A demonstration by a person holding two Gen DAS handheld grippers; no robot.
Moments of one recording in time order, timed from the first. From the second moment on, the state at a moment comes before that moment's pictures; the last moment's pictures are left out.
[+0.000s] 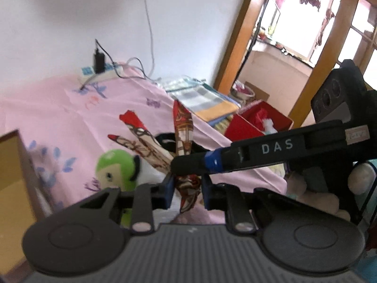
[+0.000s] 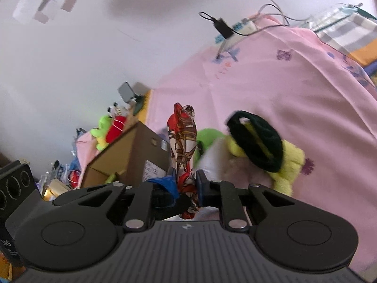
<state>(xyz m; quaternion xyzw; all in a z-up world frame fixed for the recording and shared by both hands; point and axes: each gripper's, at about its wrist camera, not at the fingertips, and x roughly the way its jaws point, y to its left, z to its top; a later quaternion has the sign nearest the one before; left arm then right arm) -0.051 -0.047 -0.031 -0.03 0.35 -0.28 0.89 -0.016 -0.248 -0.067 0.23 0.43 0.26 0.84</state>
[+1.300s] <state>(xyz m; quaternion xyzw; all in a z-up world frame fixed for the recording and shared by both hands) -0.094 0.288 -0.082 -0.10 0.42 0.03 0.90 0.002 0.142 -0.146 0.12 0.53 0.42 0.73</state>
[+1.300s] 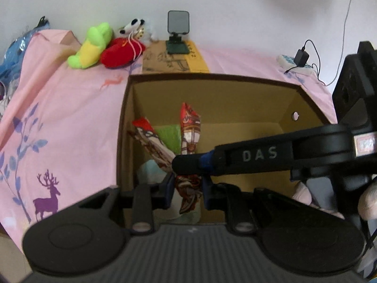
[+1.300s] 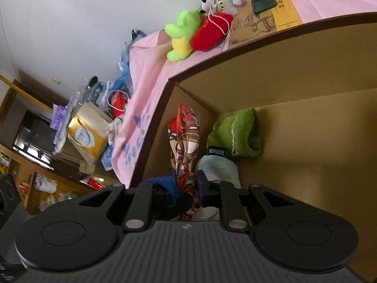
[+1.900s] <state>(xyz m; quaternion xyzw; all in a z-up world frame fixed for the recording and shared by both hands) -0.090 0.273 -0.085 -0.04 0.44 0.07 0.90 -0.002 0.143 -0.147 0.08 0.52 0.40 0.75</state>
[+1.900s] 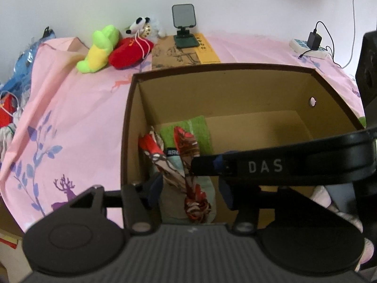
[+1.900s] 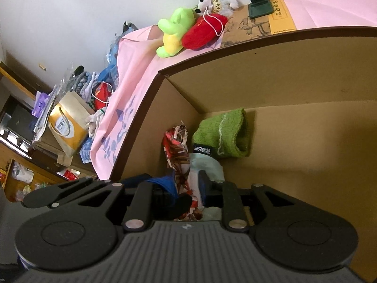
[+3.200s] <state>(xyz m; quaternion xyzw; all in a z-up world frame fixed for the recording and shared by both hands) -0.135 0.163 -0.046 -0.01 0.43 0.01 0.90 -0.054 0.008 -0.098 0.09 0.45 0.41 0.79</state>
